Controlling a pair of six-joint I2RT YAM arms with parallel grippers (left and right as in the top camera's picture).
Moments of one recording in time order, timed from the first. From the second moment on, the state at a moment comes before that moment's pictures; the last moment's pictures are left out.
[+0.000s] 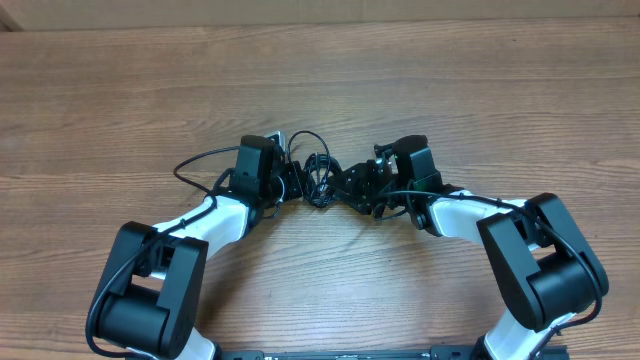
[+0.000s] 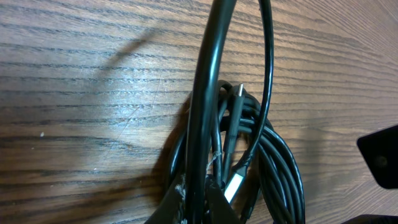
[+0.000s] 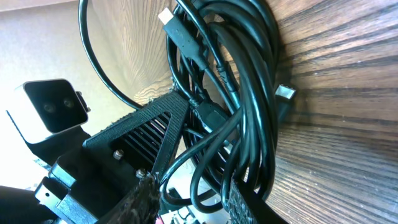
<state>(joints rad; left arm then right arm) -0.31 1.74 0.76 0.13 0.32 -0.60 0.40 1.86 0.76 0.38 -0.76 1.25</state>
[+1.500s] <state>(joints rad) -0.31 1.74 0.76 0.13 0.34 -0.59 0.49 1.86 0.76 0.38 -0.64 1.33</state>
